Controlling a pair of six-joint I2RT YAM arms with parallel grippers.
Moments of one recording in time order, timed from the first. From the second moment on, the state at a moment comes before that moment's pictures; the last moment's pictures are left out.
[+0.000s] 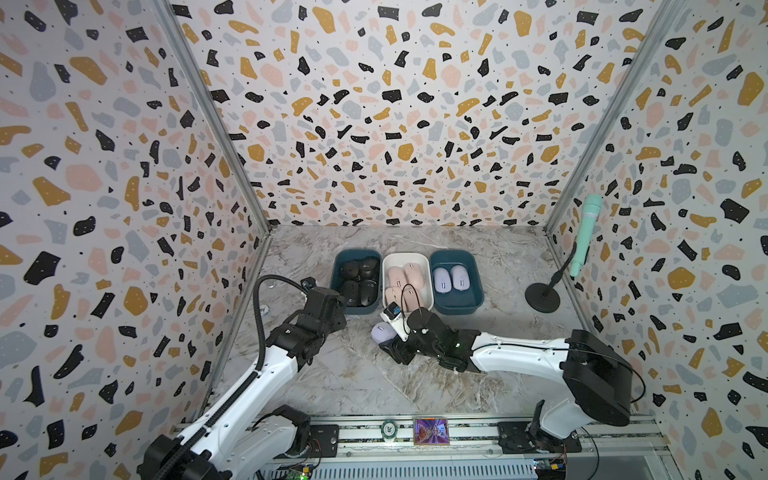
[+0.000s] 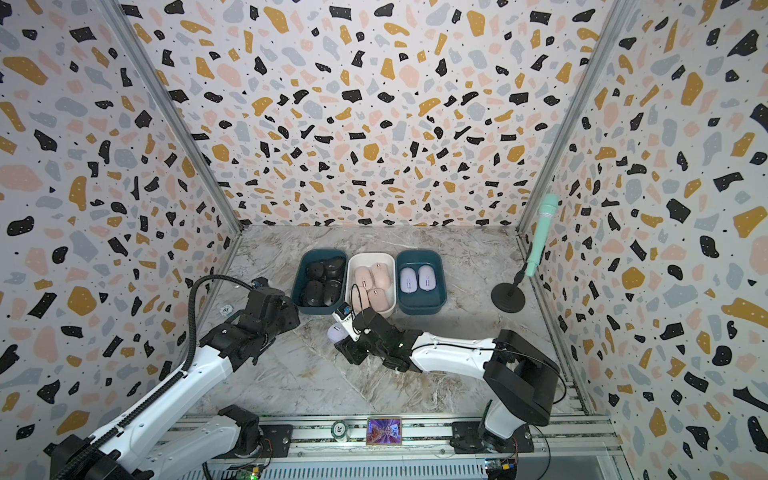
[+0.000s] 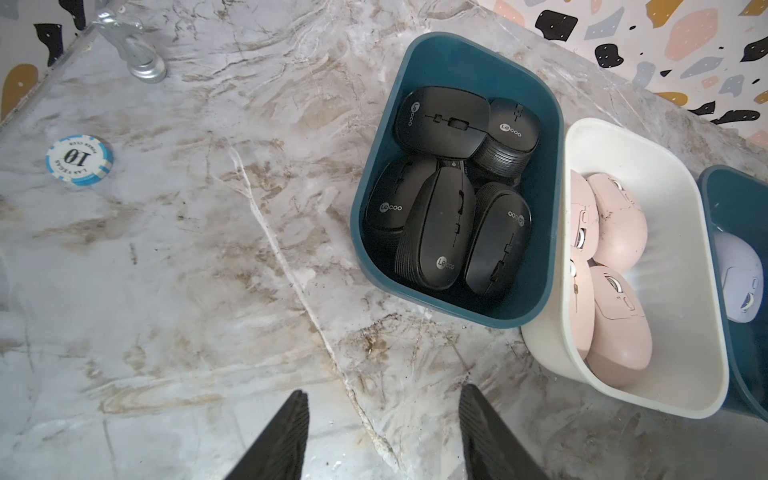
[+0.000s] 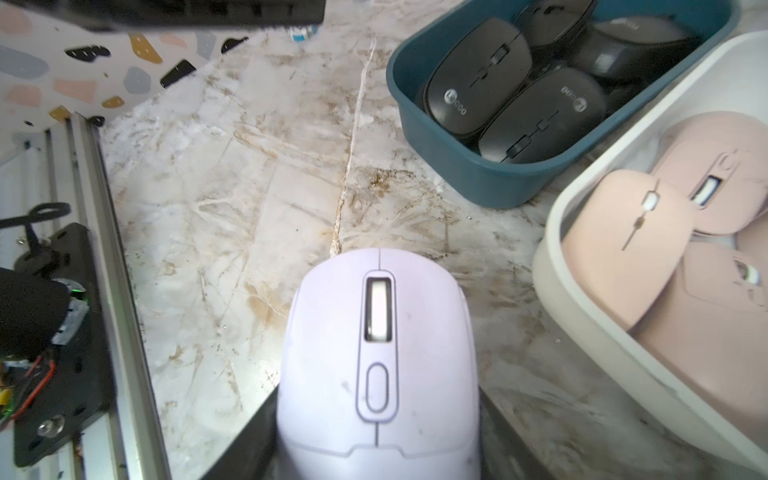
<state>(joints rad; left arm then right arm) -0.40 0.99 0.72 -0.57 -0.29 -0.63 1.06 1.53 0.87 0.06 -0.03 0.18</state>
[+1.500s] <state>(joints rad) -0.40 1.03 0.77 -0.53 -0.25 -0.63 0.39 1.73 1.01 -0.03 0.00 0.29</state>
